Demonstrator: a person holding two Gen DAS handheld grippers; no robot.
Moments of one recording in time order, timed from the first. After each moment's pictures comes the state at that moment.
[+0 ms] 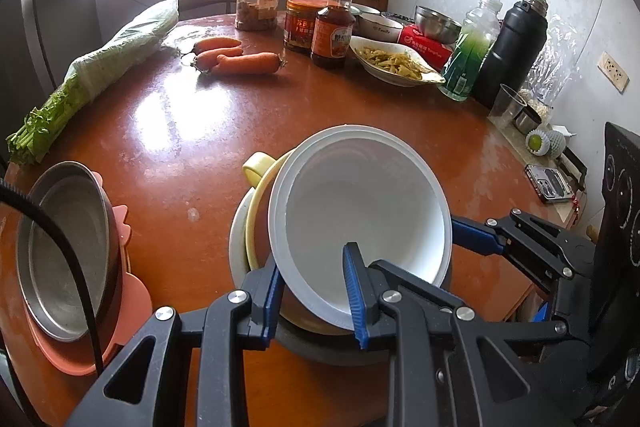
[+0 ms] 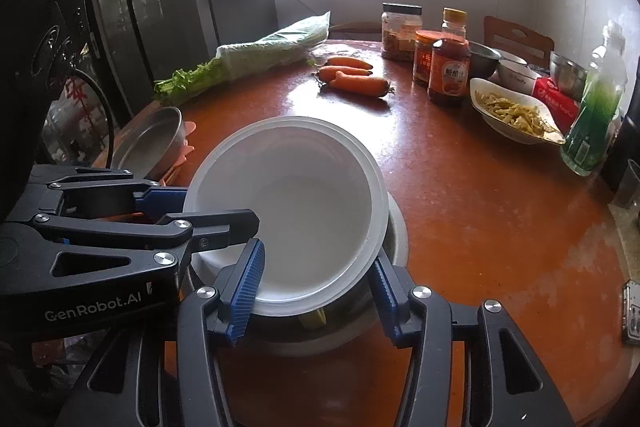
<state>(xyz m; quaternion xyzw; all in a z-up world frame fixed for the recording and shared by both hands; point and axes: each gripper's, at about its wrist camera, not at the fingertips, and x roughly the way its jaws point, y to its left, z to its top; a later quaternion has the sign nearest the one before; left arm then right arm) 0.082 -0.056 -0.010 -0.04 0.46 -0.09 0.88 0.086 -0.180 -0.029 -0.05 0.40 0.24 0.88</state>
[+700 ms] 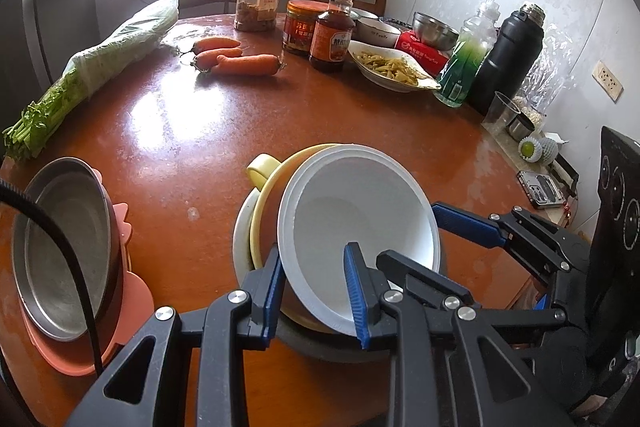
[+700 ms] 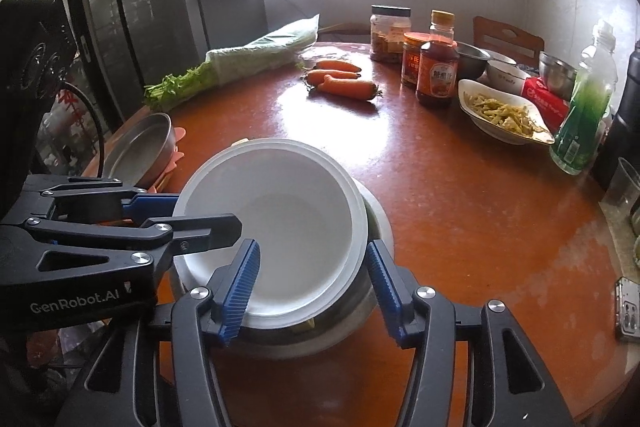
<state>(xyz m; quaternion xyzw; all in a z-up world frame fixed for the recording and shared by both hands) 0.080 -0.049 -0.008 -0.06 0.46 -0.10 0.88 0.088 -0.183 -0.025 -0.05 0.40 0.23 0.89</state>
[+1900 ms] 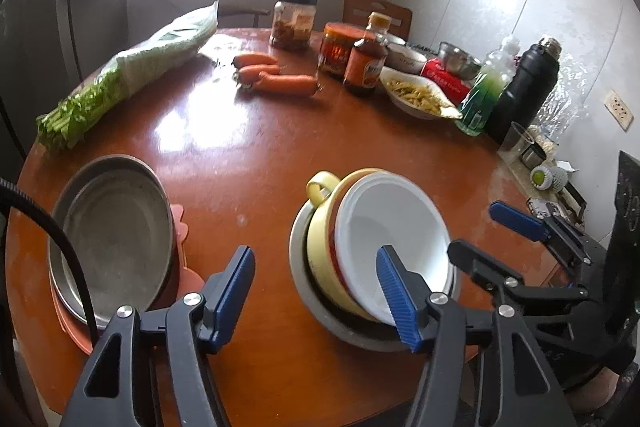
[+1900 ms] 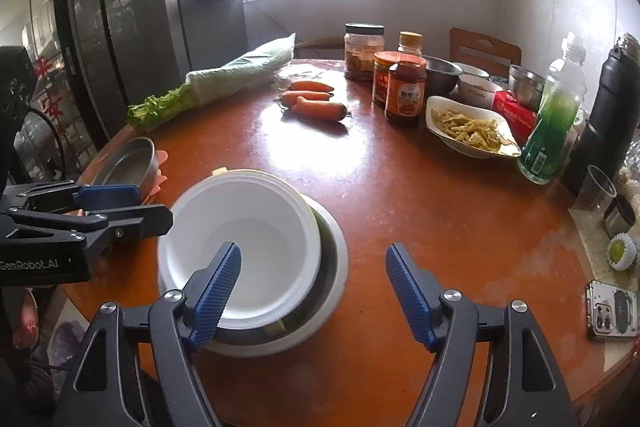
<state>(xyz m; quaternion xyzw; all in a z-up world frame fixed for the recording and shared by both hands) 0.068 -0.015 0.009 -0.08 0.44 -0.06 0.89 0.084 -0.199 -0.002 -0.05 0.38 0.19 0.90</state>
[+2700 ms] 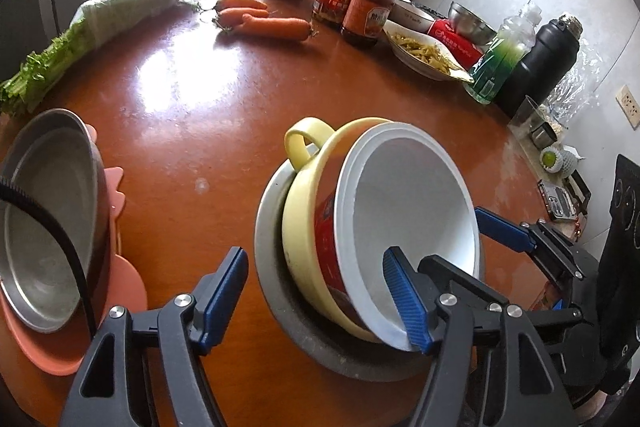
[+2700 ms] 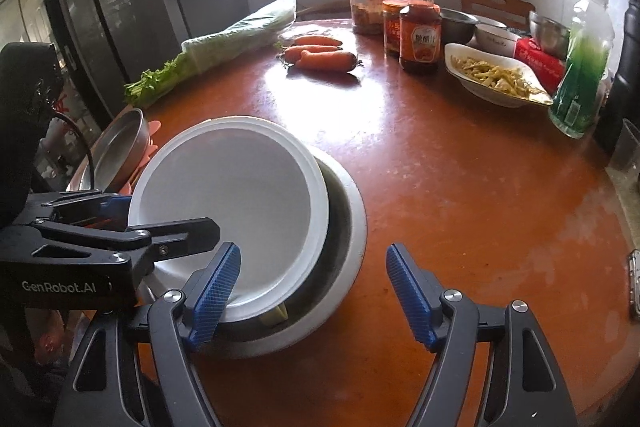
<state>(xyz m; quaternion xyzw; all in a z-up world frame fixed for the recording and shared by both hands) 0.101 -0.032 -0.039 -0.10 0.50 -0.08 0.86 0.103 -0.199 -0.045 -0.02 0.44 0.21 0.87</state>
